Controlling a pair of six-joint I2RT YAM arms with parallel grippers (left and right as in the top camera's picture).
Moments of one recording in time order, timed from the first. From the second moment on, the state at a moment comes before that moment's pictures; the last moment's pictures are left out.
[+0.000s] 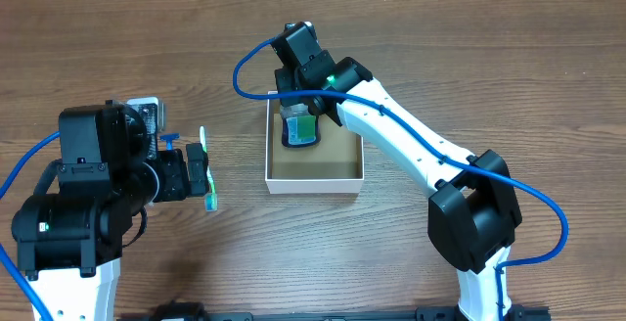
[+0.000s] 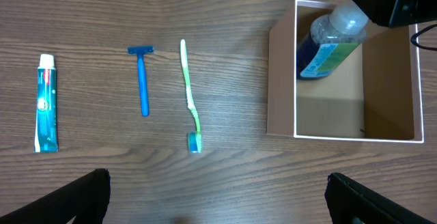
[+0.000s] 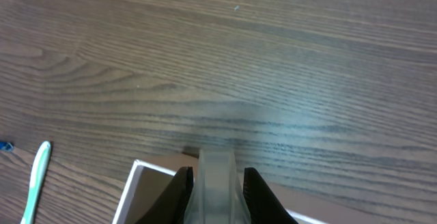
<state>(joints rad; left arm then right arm) 0.03 1.06 1.35 -1.29 0.11 -0.09 0.66 2.08 1.81 -0.66 0.14 0.38</state>
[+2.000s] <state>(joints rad) 0.03 1.06 1.35 -1.28 0.11 -0.09 -0.13 1.51 1.70 -1.44 0.19 0.92</state>
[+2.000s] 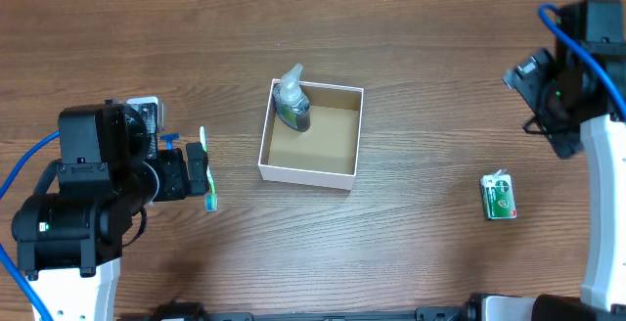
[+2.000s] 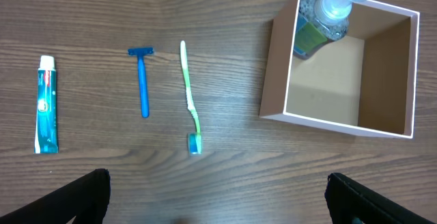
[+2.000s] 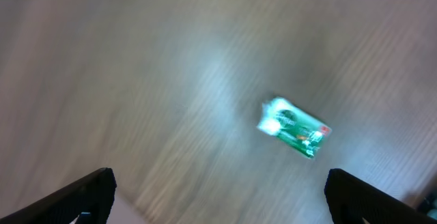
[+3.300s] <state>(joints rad) 0.03 1.06 1.36 -1.28 0.11 -0.09 -0.25 1.52 0.91 -0.86 0.13 0.46</state>
